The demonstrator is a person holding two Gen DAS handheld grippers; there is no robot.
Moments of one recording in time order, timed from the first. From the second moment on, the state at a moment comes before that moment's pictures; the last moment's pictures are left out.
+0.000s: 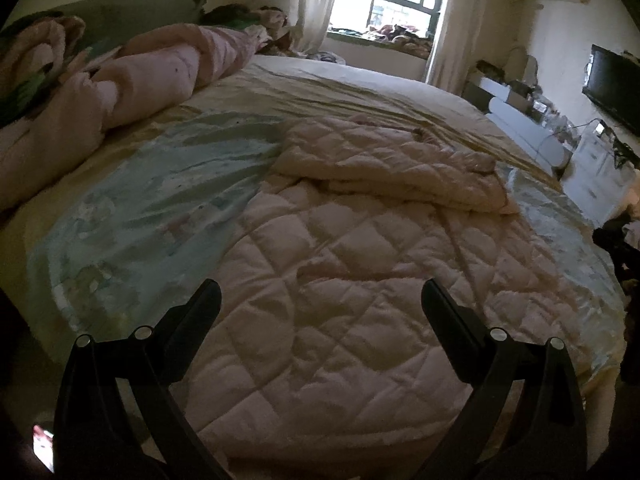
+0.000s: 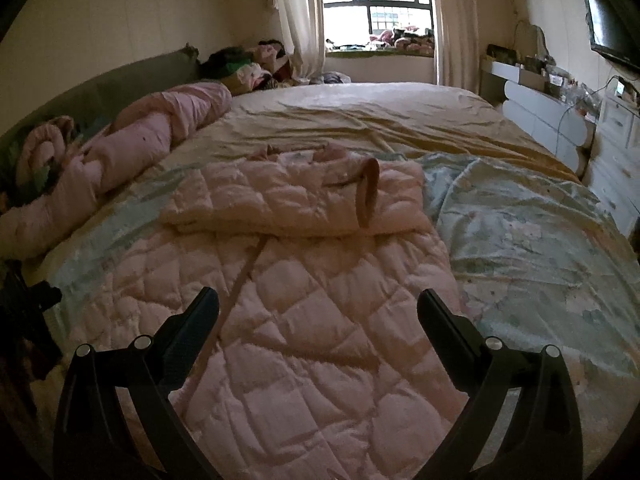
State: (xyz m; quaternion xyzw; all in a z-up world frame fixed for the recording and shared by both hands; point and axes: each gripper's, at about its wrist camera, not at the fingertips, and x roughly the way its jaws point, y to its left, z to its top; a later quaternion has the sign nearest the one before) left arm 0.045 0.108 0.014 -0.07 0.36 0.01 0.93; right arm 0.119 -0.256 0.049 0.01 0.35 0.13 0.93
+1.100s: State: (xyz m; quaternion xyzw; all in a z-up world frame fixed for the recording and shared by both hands) left arm 0.004 0.159 -0.053 -0.09 0.43 0.04 0.90; right arm 0.110 -0.243 0.019 -0.01 0.40 0.14 0.91
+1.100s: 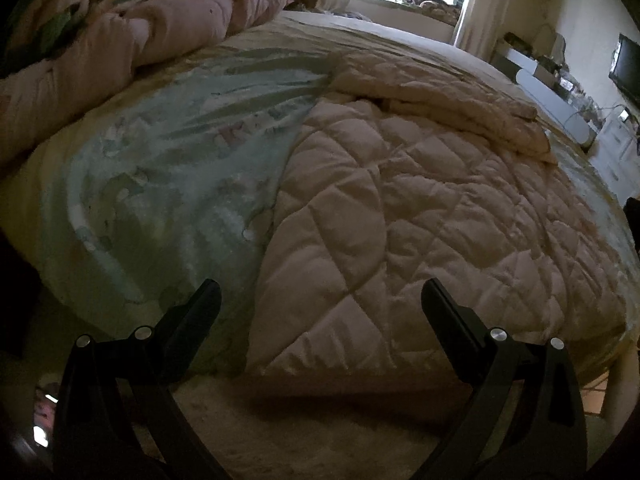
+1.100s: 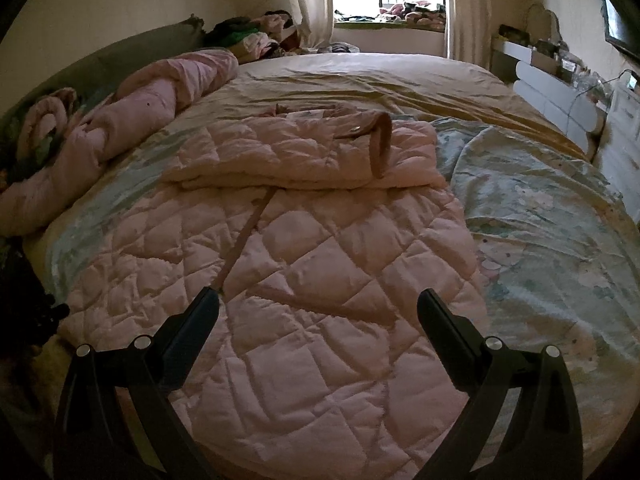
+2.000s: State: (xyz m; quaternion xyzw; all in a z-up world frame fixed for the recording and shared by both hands) left arm 0.008 0.156 -0.063 -0.14 0.42 -0.06 0.89; right arm 0.083 -0.331 -0.032 0.00 0.48 0.08 0.88
